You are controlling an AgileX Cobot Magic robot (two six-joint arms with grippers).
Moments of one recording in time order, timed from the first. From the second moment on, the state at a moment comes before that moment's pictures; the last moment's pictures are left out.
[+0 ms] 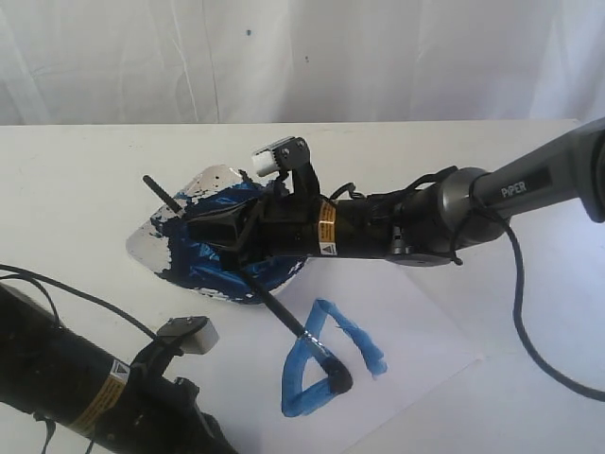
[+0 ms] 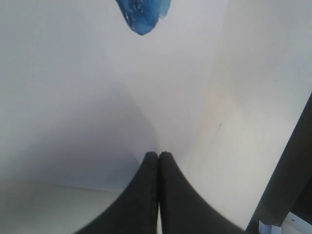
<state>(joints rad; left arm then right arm) -0.57 1.76 -0.53 1.64 -0.73 -1.78 0.64 2.14 -1.16 -1.06 -1.00 0.94</state>
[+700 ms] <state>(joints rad) -0.57 1.76 -0.53 1.64 -0.73 -1.78 0.52 2.12 -1.10 -1.06 -1.03 0.91</state>
